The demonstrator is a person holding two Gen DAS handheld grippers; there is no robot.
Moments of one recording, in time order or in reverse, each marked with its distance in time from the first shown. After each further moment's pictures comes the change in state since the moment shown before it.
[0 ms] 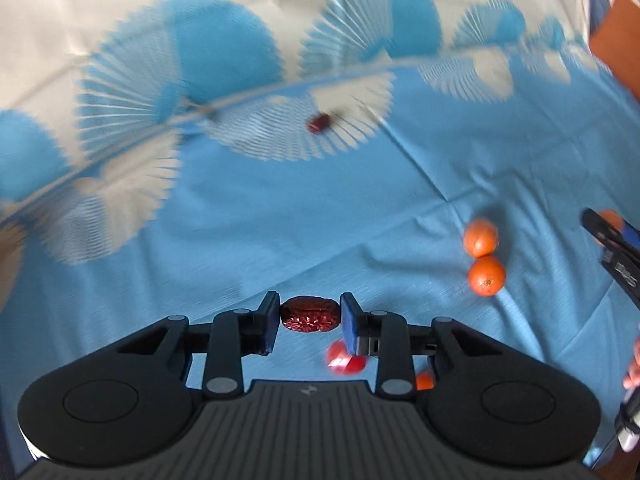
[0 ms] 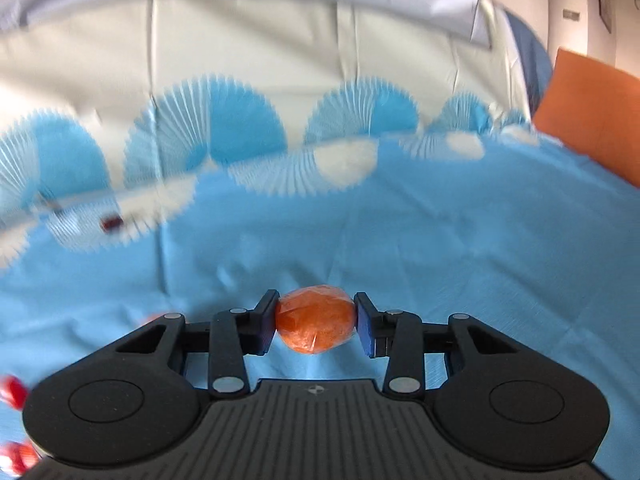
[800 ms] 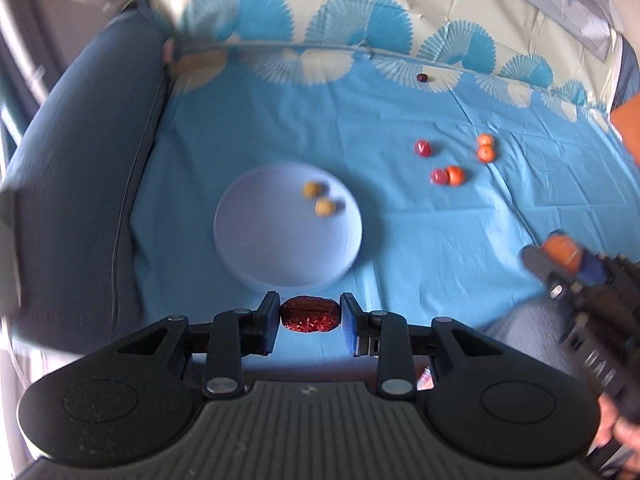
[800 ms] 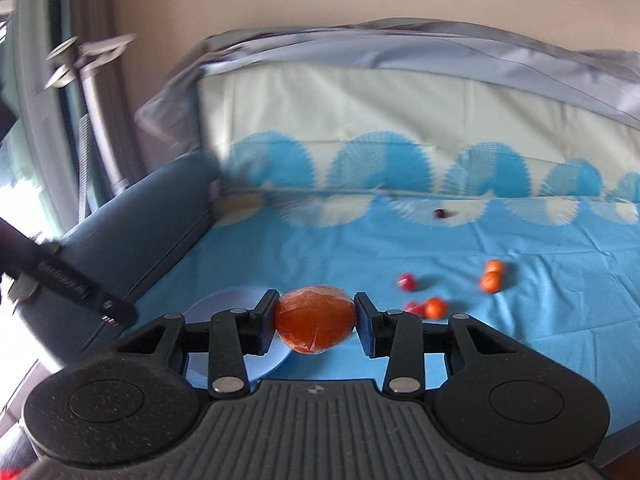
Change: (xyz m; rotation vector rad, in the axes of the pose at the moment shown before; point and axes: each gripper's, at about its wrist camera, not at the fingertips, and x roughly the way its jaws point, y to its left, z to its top) left arm -0.290 0.088 -0.317 -0.350 0.018 0.040; right arm -0.380 0.138 -0.071 -0.275 0.016 0.601
